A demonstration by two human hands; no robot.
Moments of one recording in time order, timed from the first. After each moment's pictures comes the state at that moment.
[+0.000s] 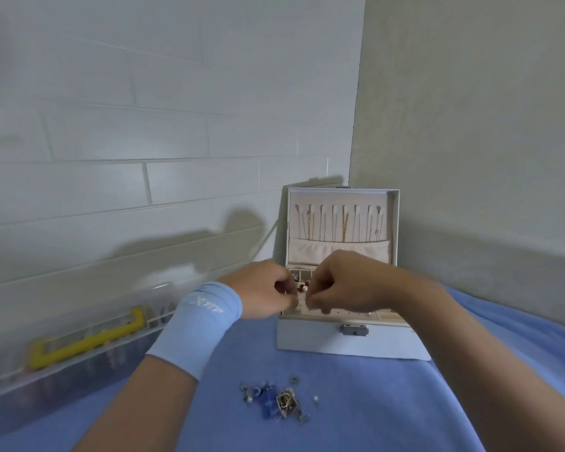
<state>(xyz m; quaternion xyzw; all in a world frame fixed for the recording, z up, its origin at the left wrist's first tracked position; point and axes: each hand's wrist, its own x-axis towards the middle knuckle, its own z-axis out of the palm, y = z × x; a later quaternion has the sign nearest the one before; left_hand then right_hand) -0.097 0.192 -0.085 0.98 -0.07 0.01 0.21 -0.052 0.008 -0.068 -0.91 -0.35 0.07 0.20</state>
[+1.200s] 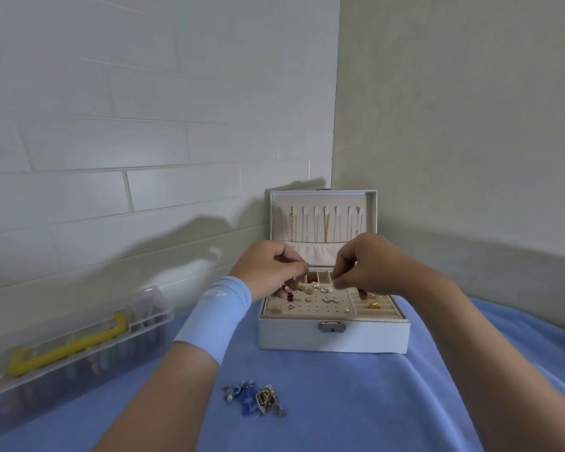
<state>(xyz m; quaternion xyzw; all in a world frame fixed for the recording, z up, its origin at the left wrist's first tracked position) -0.086 0.152 -0.081 0.86 -0.04 0.11 0.50 -0.038 -0.049 -0.065 -0.92 -0.25 -0.02 0.28</state>
